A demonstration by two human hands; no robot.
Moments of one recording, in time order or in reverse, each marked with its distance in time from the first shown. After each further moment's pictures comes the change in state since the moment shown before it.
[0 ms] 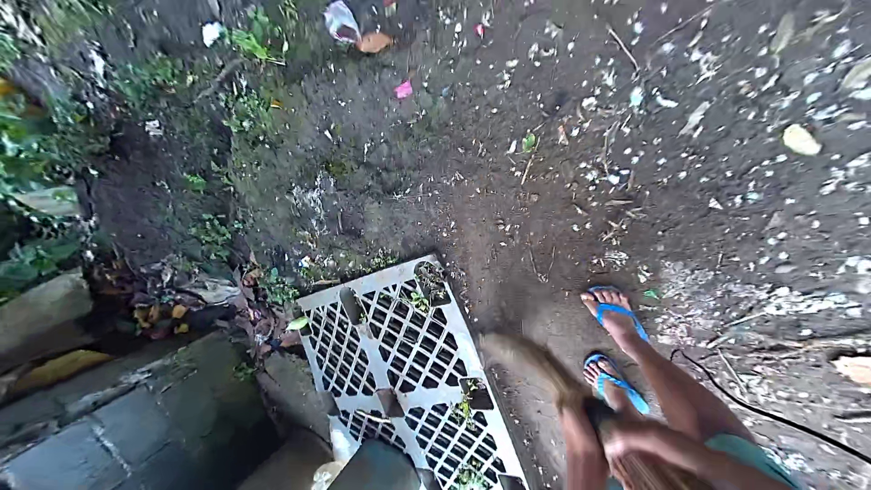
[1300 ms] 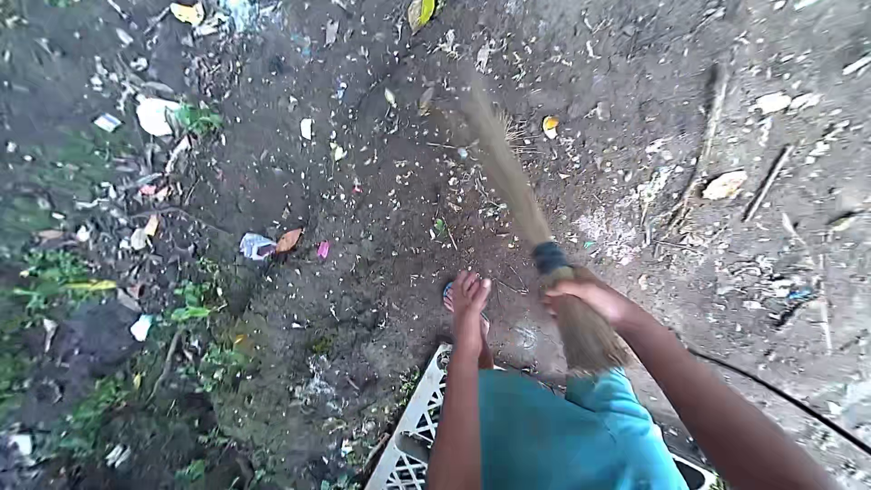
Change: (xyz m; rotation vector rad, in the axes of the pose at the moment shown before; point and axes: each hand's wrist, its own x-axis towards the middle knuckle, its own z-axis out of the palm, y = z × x) left_hand 0.054 0.313 0.068 0.997 -0.694 0.474; right_hand 0.038 -0.090 0.046 0.543 0.441 -0.913
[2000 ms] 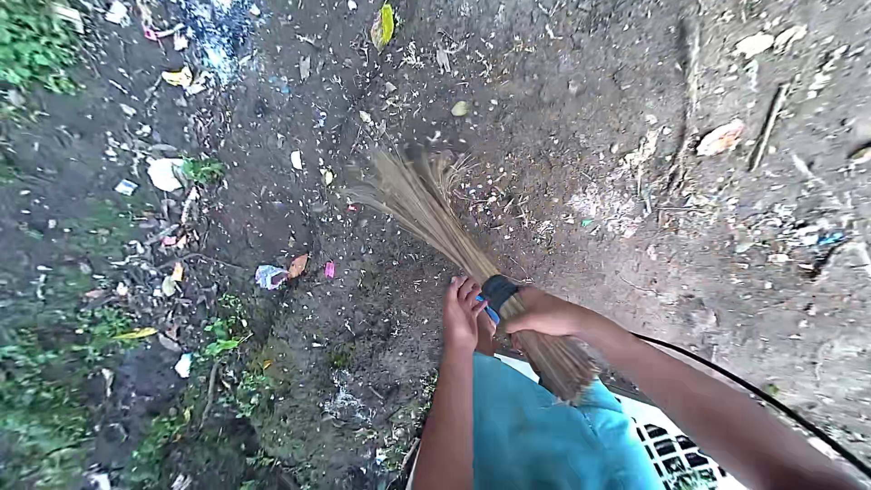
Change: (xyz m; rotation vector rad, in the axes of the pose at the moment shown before) left_hand -0.005 0.012 0.003 -0.053 0.063 -0.177; right_hand -0.008 0.019 0.056 -0.378 -0.213 0.057
